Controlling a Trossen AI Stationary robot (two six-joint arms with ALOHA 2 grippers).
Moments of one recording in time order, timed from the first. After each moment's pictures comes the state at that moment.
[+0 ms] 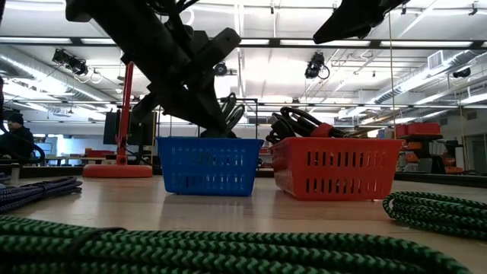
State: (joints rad) left arm -0.33 1.72 0.97 -0.17 -0.68 -1.09; right arm 0.23 1.13 0.89 -0.31 0.53 0.09
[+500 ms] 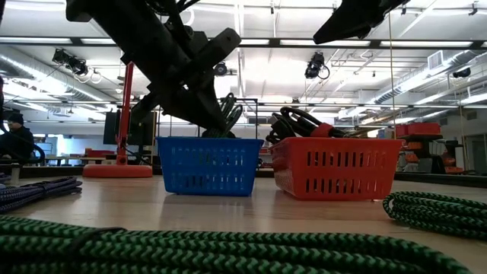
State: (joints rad) left arm -0.33 1.72 0.97 -0.17 -0.68 -1.12; right arm 0.23 1.13 0.89 -0.32 0.53 0.09
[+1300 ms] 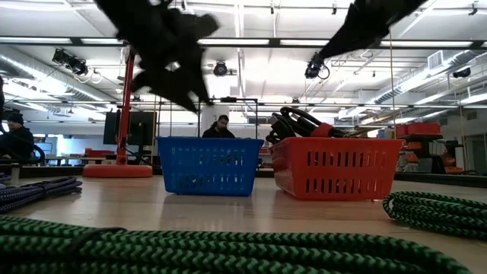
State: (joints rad) left arm -0.29 1.56 0.98 -0.35 -0.62 -0.94; right arm 0.23 1.13 0.84 -0.33 0.53 0.10
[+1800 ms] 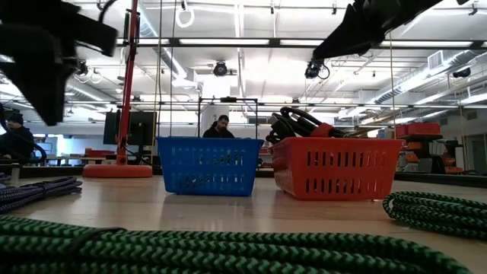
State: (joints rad) left arm -0.53 1.46 0.97 -1.15 -0.33 -1.04; right arm 0.23 1.13 0.74 -0.13 0.51 0.07
